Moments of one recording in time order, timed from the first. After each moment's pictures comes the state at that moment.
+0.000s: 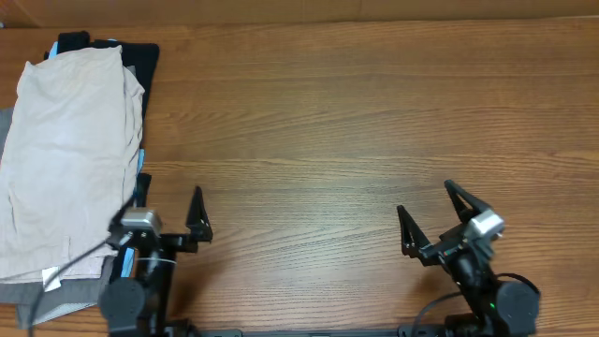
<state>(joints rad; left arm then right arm) 0.12 0.16 0.26 -0.06 0.19 -0.17 0.11 0.02 0.14 0.08 -0.38 0.18</state>
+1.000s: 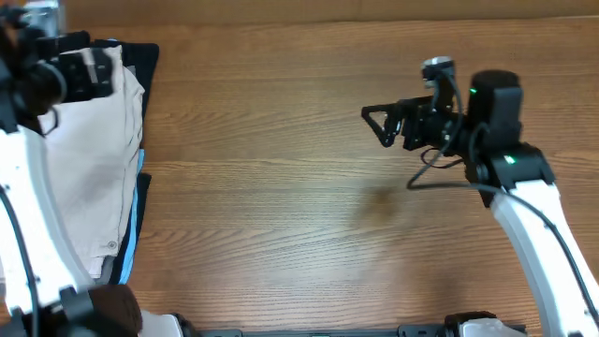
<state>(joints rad) 0.44 1.67 1.83 -0.95 0.28 0.16 0.11 1.38 1.12 -0.40 -0.68 0.22</state>
